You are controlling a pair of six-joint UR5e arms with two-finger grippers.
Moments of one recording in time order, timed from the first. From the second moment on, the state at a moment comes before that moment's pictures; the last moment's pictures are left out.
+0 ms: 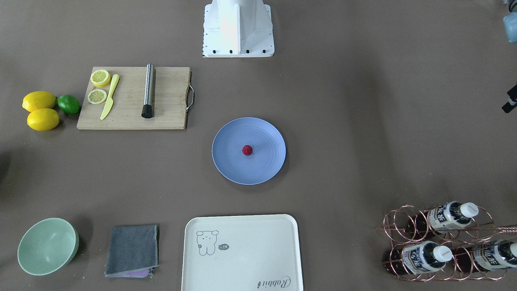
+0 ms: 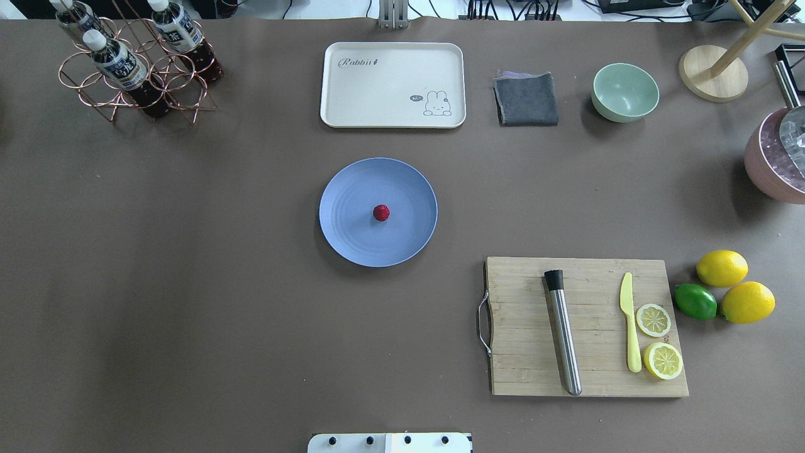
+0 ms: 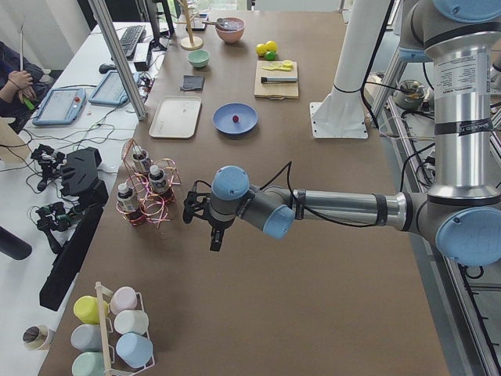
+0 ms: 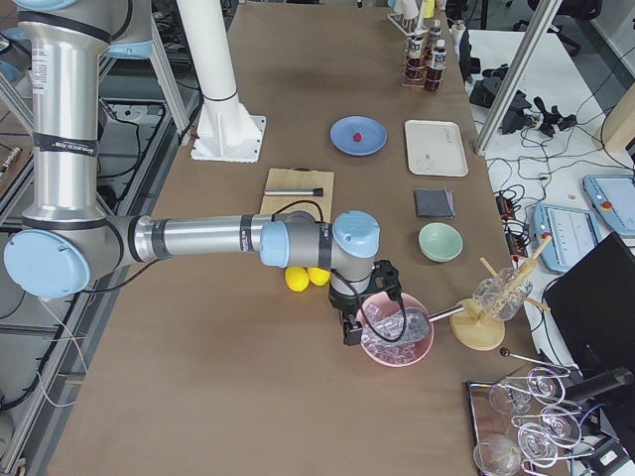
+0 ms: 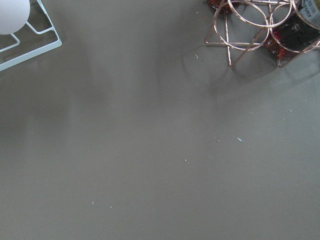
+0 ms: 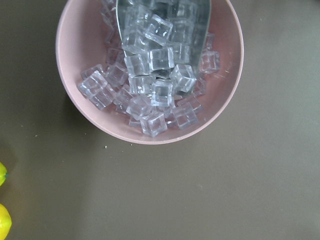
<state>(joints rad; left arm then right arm) -1.44 -1.45 -1.70 -2.05 -2.37 -0.41 1.57 -1.67 1.74 -1.66 2.22 -0.27</state>
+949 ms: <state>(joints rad) -1.55 -1.42 -1.68 -1.73 -2.31 -0.10 1.59 -1.69 1.72 -1.65 2.22 -0.27</state>
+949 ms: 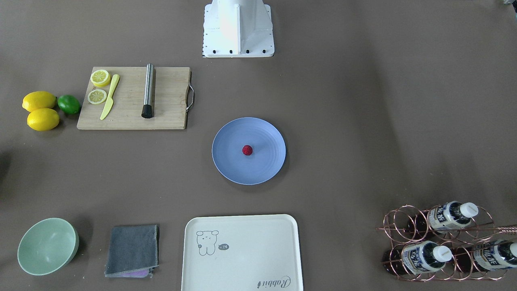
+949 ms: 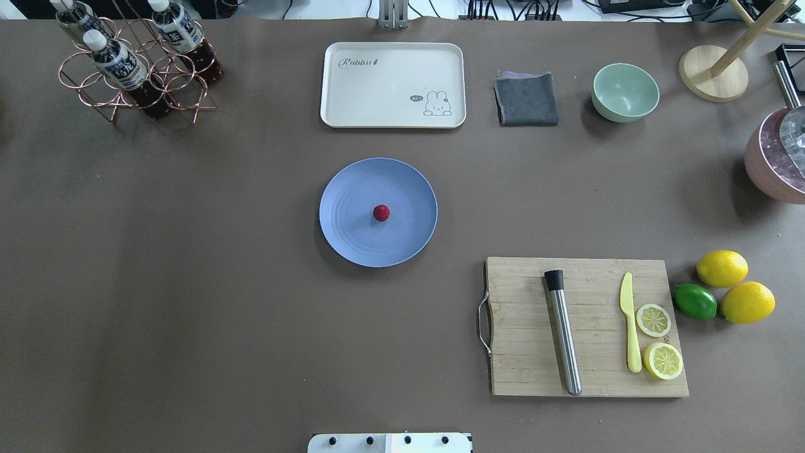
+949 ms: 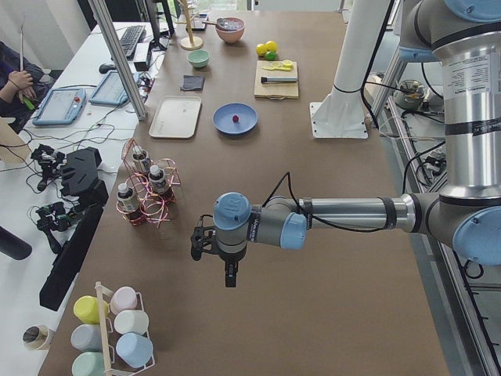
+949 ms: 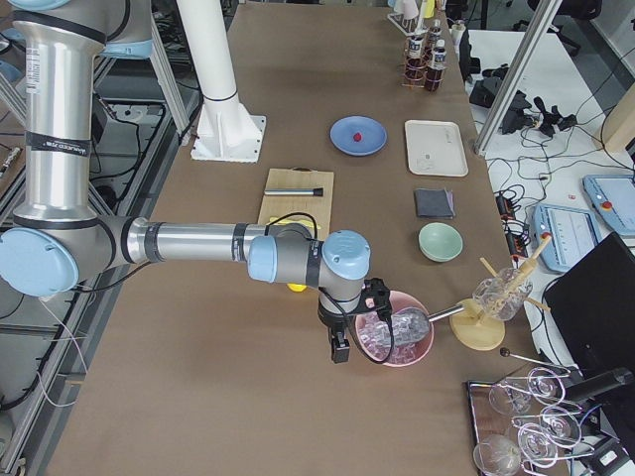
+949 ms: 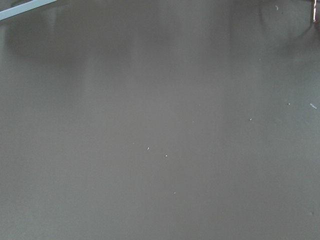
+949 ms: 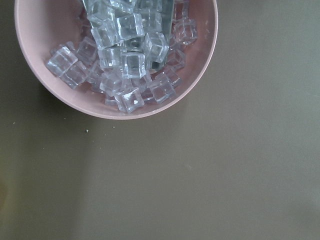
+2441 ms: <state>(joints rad) -1.60 -1.42 -1.63 -1.69 -2.31 -0.03 1.59 -1.69 1.72 -1.65 2.22 -0.28</state>
